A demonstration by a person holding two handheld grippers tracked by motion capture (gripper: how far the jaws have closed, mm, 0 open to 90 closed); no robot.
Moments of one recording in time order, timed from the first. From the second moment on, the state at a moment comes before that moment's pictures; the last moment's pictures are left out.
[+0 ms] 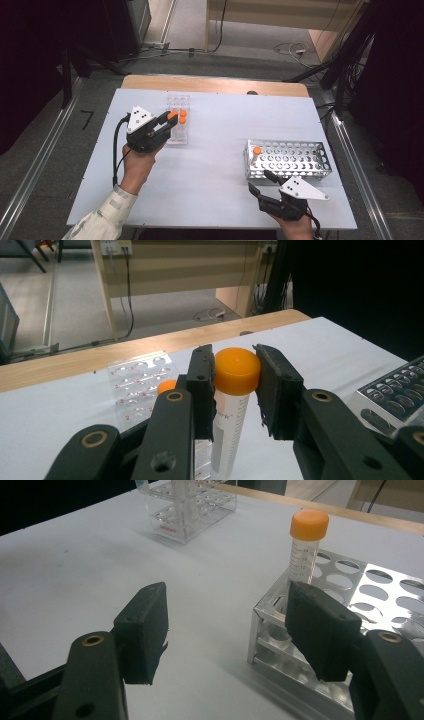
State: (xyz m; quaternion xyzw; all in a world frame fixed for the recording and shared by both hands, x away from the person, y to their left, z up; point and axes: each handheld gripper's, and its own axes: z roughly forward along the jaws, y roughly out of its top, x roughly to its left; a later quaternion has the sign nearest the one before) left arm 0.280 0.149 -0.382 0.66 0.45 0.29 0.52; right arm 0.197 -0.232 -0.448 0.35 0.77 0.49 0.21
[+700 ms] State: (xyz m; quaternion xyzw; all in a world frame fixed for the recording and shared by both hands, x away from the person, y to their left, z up) left arm 0.295 0.150 -0.382 0.66 0.46 0.30 0.51; right arm 0.198 -0.233 -0.449 0.35 0.77 0.49 0.21
